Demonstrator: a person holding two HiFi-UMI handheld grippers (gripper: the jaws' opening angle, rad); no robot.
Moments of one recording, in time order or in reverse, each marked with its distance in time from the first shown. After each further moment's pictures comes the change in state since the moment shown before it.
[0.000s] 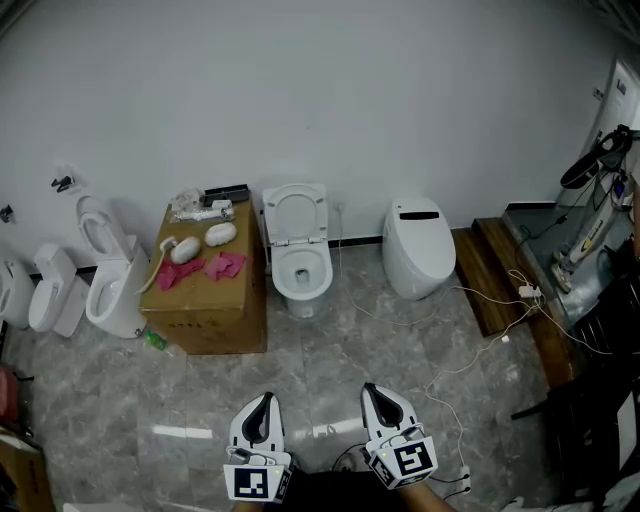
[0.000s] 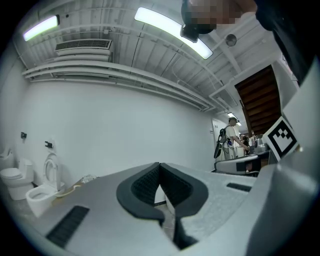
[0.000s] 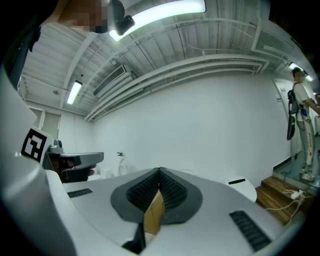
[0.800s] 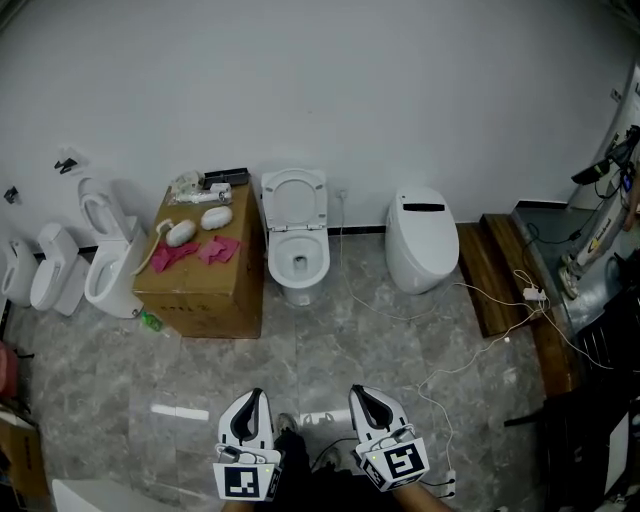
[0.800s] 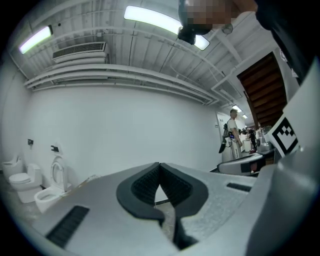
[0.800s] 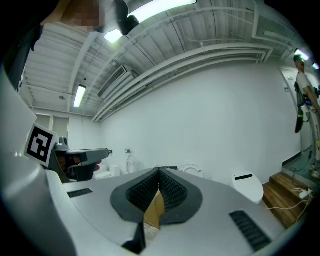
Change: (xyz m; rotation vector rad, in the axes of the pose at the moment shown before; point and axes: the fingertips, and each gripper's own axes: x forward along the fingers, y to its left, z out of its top) left arm 0.027 -0.047 -0.012 0.076 0.078 0.071; right arm -0.008 -0.050 -0.015 0.018 0.043 0.109
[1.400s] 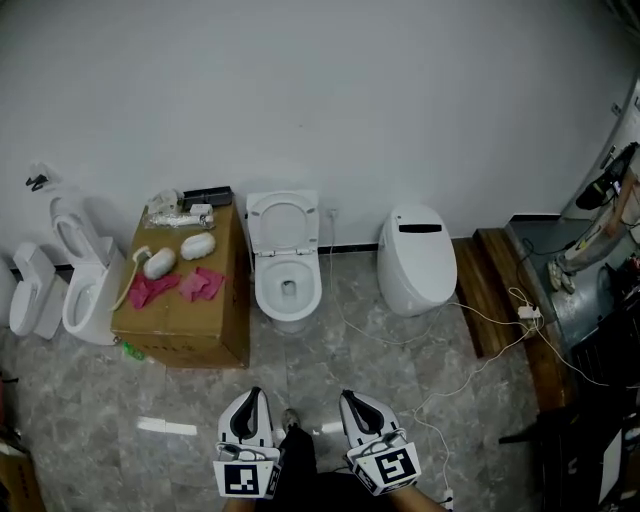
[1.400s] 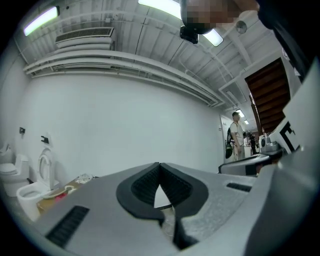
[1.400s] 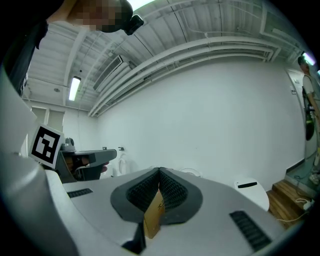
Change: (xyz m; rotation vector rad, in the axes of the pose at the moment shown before) left arm 0.183 0.081 -0.009 -0.113 -0.066 -0.023; right arm 0.174 -0.057 0.008 -0.038 0.023 -0.020
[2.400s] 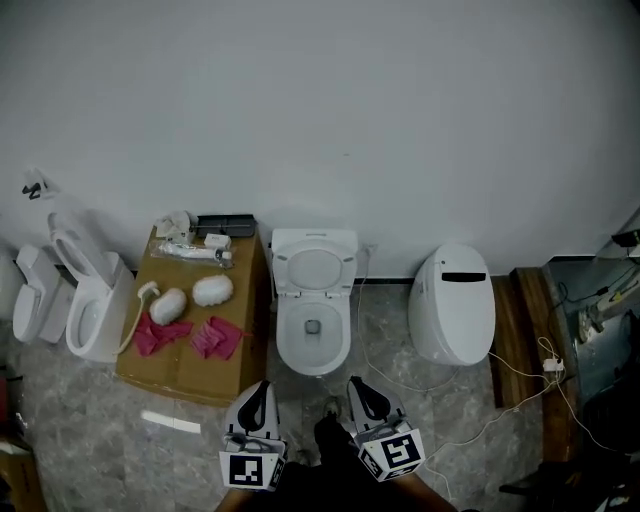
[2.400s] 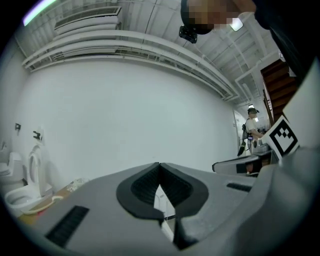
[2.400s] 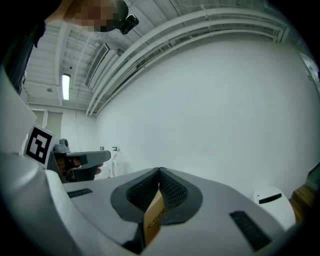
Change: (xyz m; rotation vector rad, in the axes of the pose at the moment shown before) left arm 0.295 0.161 -0.014 -0.017 0.038 0.050; right arm 0.338 -0.127 0.027 0.014 0.032 0.075
